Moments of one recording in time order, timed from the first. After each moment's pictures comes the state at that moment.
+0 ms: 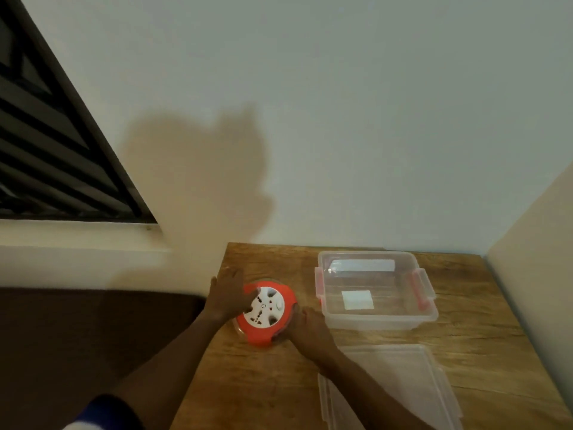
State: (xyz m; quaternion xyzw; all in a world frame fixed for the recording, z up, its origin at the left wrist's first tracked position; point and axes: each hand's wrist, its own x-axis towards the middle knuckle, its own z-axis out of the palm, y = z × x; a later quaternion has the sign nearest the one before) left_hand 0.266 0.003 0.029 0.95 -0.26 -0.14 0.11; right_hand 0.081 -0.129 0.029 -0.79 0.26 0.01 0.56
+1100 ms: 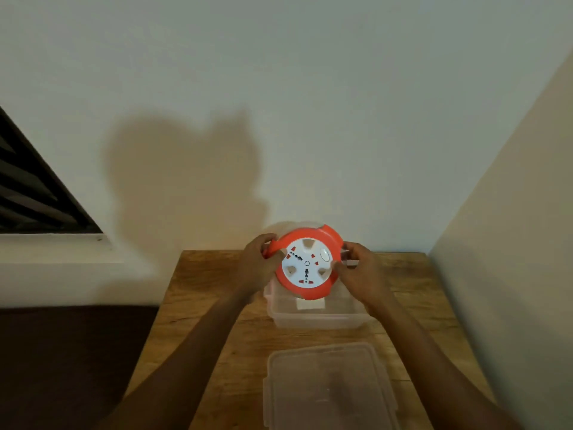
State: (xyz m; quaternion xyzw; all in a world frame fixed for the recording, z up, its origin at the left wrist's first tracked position) left_hand 0.172 -0.154 0.119 0.76 -0.20 -0.21 0.58; right_hand 0.023 -0.315 0.126 -0.78 0.35 -0.20 0.48
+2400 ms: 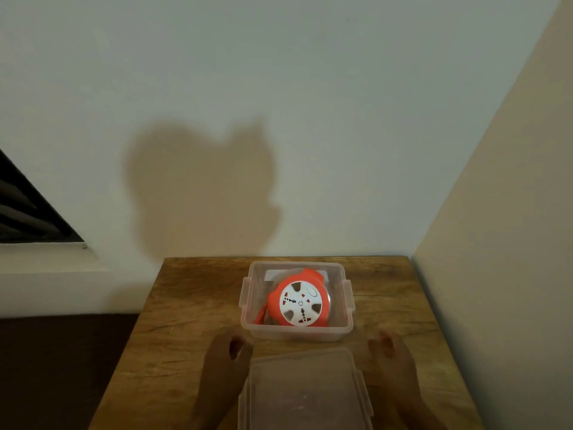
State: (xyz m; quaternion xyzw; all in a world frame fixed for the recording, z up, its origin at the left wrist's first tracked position) left_hand 0.062 -0.088 0.033 0.90 -0.11 -0.11 0.40; right_hand -0.115 -0.317 0.040 -0.73 0.53 -0.14 0.42
